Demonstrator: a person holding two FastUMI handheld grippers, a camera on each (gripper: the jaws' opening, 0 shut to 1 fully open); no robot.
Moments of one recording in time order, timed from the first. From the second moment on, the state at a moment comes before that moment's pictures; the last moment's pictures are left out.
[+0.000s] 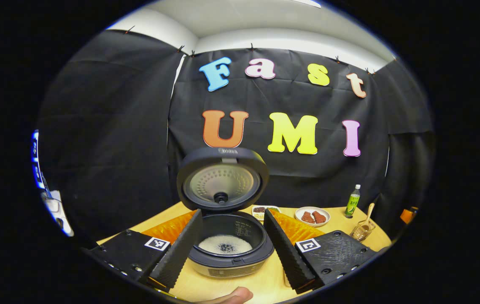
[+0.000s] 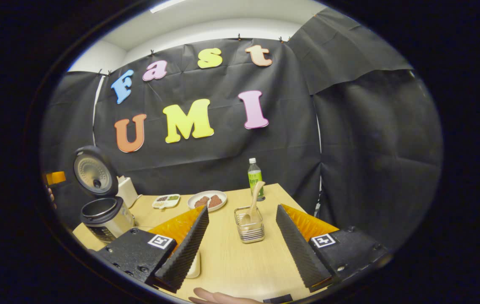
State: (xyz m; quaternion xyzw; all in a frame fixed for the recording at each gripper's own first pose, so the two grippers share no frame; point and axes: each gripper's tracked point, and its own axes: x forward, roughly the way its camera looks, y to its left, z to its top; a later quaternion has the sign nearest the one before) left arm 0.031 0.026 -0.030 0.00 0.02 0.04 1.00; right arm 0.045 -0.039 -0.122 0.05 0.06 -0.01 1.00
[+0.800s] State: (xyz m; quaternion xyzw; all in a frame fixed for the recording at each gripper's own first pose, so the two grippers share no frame) left arm -0.032 -0.011 -0.038 0.03 -0.03 0.00 1.00; right arm 0.143 -0.057 -0.170 0.06 0.09 0.02 0.99
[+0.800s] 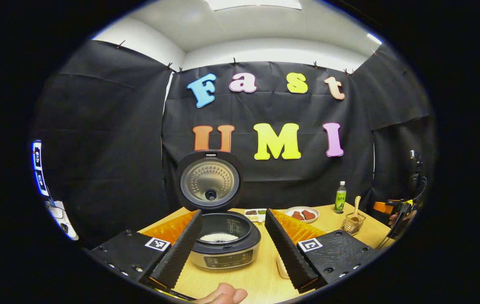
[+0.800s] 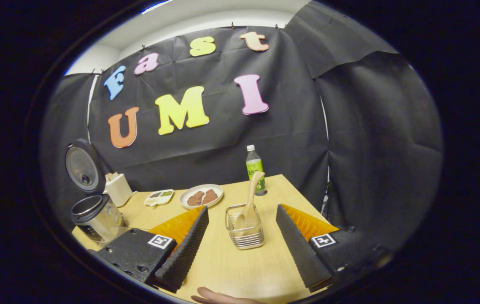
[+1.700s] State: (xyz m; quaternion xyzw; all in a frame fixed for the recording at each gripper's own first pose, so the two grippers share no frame) left arm -0.005 -0.037 -0.079 0.03 -0.03 -0.01 1.00; right arm 0.301 -0.070 -0.221 0.08 0.18 0.01 0.98
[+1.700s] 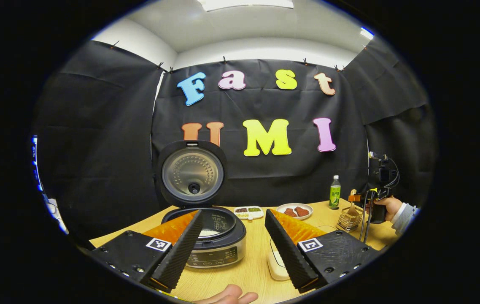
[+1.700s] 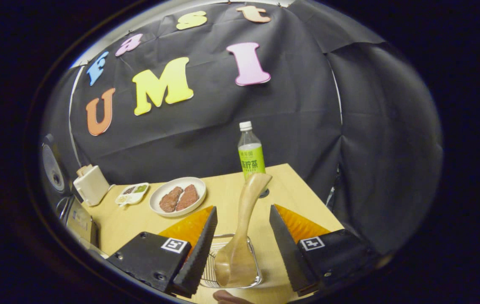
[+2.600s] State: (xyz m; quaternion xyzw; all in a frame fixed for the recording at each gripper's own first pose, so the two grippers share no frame) left arm -0.005 -0.016 -0.104 0.01 -0.01 0.01 1.00; right arm 0.298 -0.064 -0.201 0.10 0.15 0.02 0.98
